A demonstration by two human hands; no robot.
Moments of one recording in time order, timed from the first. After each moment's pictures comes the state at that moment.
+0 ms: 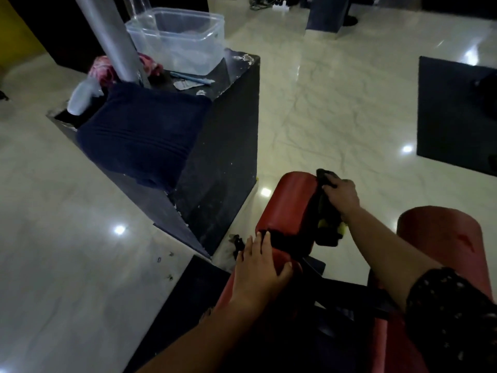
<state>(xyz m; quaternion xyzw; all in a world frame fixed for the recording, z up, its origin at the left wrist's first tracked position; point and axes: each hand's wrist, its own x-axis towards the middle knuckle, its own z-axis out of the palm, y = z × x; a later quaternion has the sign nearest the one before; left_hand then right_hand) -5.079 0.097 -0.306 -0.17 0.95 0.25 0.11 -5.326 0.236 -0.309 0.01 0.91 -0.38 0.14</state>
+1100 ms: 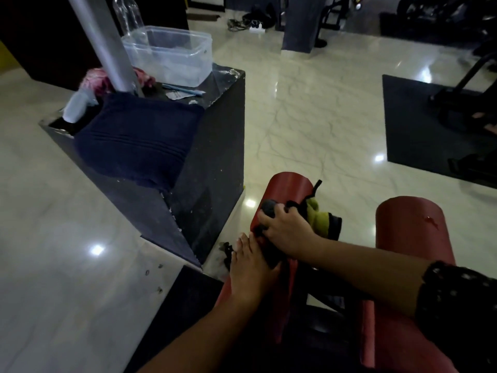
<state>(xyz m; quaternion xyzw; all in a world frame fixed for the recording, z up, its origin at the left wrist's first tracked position) -5.058 0.094 -0.306 -0.21 0.94 0.24 0.09 -5.165 0.175 -0.251 -0.52 0.80 0.29 -0.02</state>
